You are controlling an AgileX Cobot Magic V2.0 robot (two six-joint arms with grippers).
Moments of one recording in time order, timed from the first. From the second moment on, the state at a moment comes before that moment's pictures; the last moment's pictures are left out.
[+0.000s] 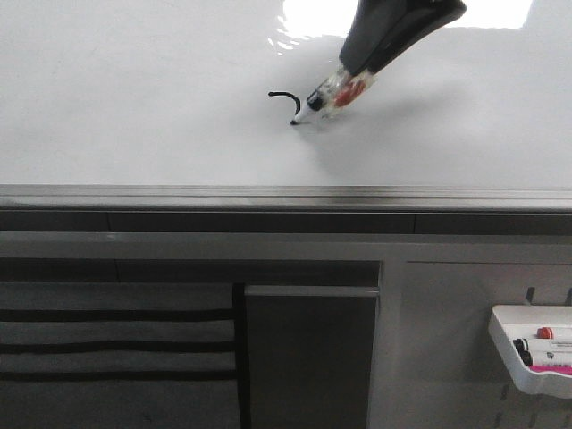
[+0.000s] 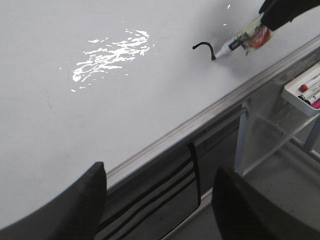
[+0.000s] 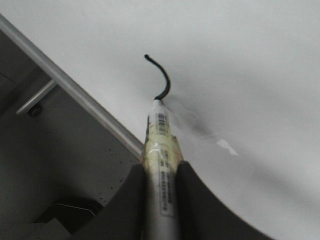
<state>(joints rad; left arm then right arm) -0.34 0.74 -0.70 -0.39 0.55 0.60 0.41 1.53 -1.31 0.34 0.74 -0.47</state>
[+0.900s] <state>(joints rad) -0.34 0.74 -0.70 -0.39 0.55 0.60 0.54 1.41 -1.19 0.34 0.64 -0.48</state>
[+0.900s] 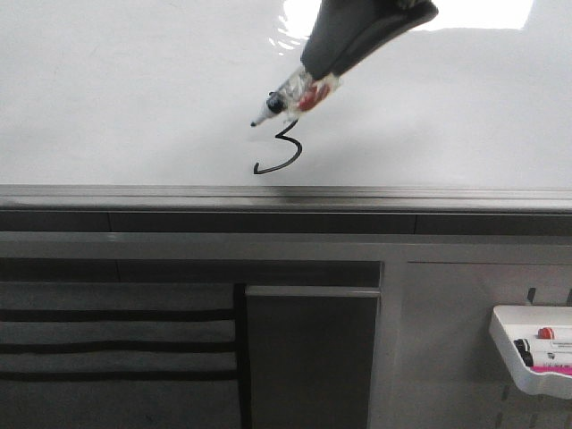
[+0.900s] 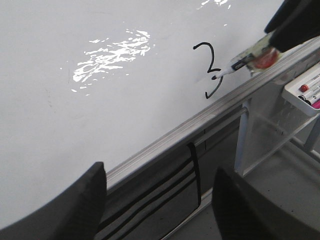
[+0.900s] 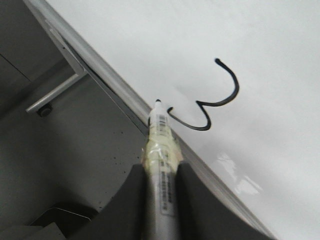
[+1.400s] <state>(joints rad) -0.34 0.74 -0.70 -0.39 0.55 0.60 0.64 1.12 -1.00 0.34 0.69 -0.56</state>
